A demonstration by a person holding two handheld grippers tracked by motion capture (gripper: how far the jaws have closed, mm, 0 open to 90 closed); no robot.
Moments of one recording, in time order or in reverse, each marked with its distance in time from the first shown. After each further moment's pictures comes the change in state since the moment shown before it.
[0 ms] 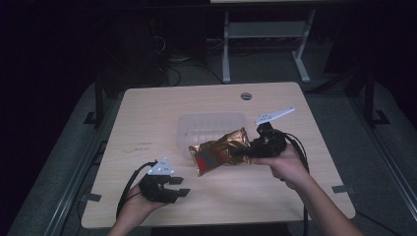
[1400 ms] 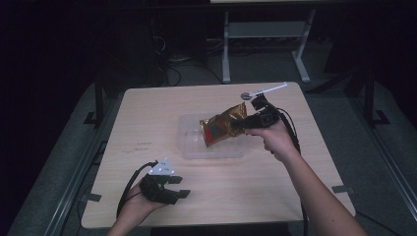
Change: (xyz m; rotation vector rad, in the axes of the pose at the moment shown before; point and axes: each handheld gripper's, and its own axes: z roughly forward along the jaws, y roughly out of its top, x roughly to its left) left arm 0.002 -0.001 0.005 0.006 -0.005 -0.001; right arm -0.047 0.048 0.014 0.000 -0.242 0.139
